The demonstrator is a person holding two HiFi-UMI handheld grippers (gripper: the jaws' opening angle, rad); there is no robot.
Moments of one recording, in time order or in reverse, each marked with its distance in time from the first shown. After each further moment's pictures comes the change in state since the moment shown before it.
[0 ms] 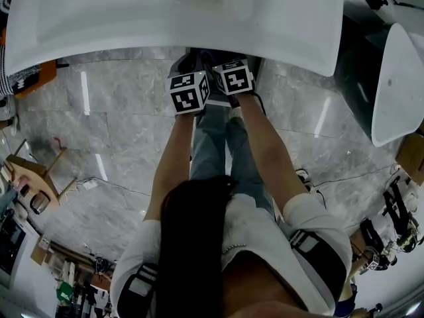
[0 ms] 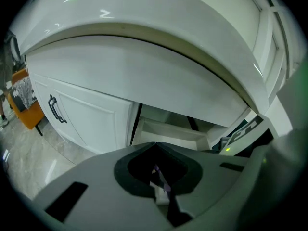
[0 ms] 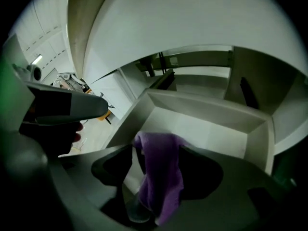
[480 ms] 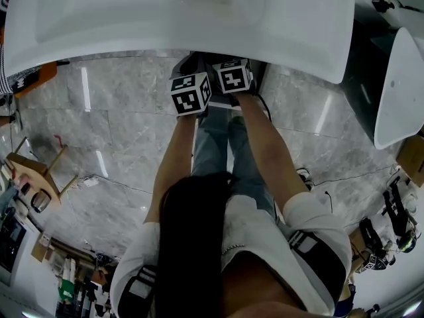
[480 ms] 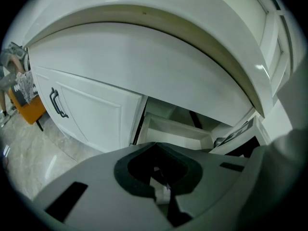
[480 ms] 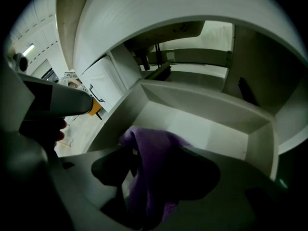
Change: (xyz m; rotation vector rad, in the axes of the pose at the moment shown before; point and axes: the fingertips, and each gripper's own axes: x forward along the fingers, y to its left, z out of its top) left arm 0.008 0.015 -0.009 -0.034 0.025 -0.002; right arm 0.026 -0.012 -0.005 -0.028 0.035 -0.112
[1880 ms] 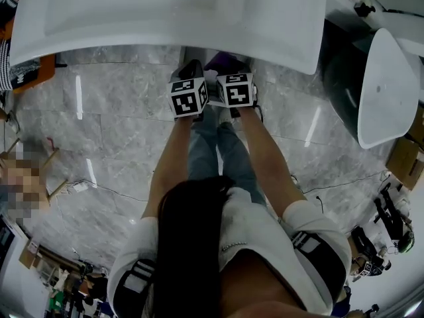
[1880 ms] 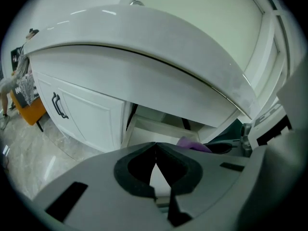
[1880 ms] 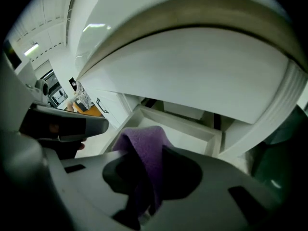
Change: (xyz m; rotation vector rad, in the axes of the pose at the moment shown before) left arm -0.030 -0.041 -0.004 0.007 -0.007 -0.014; right arm -0.101 -0.019 0.010 -0.005 -0.106 -0.056
